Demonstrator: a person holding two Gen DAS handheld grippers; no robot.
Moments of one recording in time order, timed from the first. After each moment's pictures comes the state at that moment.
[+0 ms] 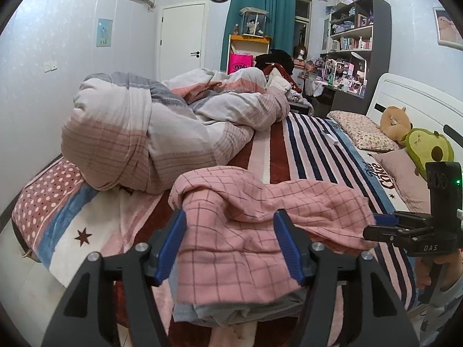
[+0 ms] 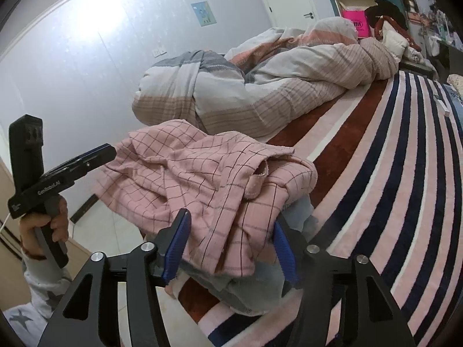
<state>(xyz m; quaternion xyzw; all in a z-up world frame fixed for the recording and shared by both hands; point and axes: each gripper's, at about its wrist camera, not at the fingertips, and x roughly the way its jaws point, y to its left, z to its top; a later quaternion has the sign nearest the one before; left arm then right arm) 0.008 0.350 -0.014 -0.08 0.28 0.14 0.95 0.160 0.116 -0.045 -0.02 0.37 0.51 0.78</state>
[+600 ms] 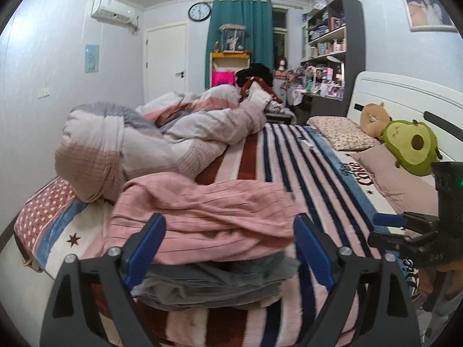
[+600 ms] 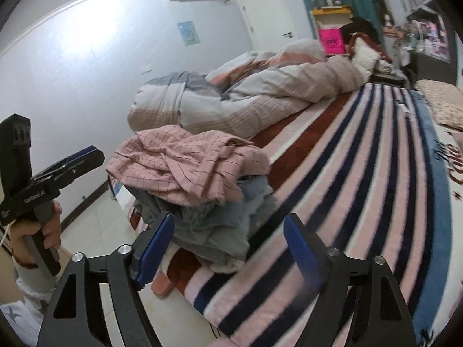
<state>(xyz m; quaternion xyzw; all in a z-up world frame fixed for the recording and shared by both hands) -0.016 0.227 0.006 -0.04 0.24 0.12 0.96 0.102 -0.003 -0.024 -0.01 0.32 0.45 0.83</state>
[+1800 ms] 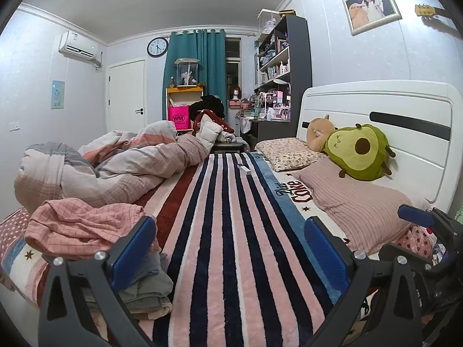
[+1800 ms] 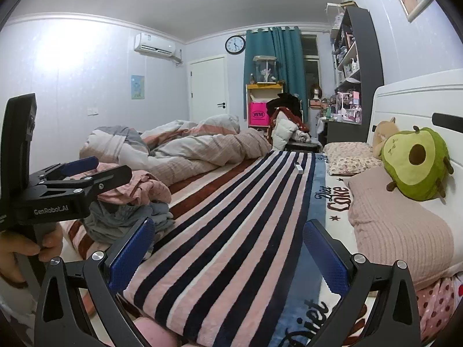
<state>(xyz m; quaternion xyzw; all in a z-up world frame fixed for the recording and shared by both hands) -0.016 0.031 0.013 -0.01 0.15 0.04 0.99 0.005 -0.181 0.008 -0.04 0.15 0.29 0.94</state>
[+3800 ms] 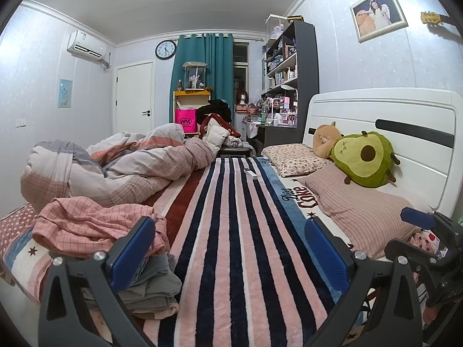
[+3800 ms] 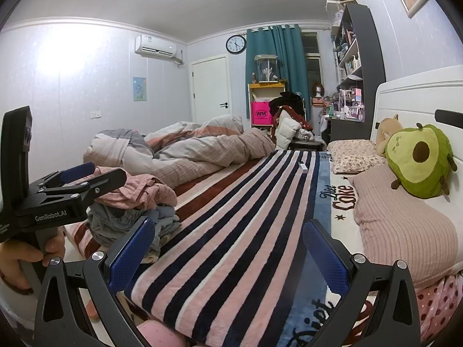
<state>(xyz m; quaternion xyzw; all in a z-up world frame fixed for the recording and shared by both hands) -0.027 0.040 0.014 -0.01 0.14 0.05 0.99 -0.003 -0.161 0.018 -0.03 0.15 0.29 0.94</state>
